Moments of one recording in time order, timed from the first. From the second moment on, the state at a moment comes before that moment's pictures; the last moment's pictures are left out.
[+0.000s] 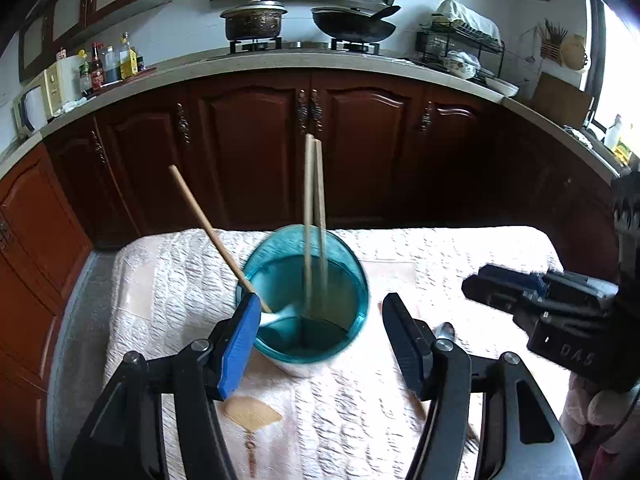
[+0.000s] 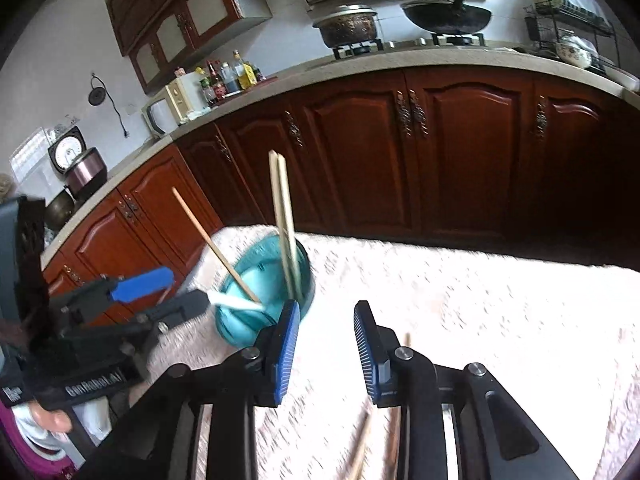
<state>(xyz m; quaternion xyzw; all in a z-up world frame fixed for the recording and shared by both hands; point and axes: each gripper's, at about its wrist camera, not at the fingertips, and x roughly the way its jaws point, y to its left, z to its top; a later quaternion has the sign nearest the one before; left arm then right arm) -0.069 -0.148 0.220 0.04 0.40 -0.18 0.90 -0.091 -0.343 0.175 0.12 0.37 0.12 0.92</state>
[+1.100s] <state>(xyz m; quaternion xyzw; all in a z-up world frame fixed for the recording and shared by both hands) -0.105 -0.126 0.120 0.00 0.50 -0.17 0.85 -0.168 -0.291 0.007 0.19 0.55 0.24 0.78</state>
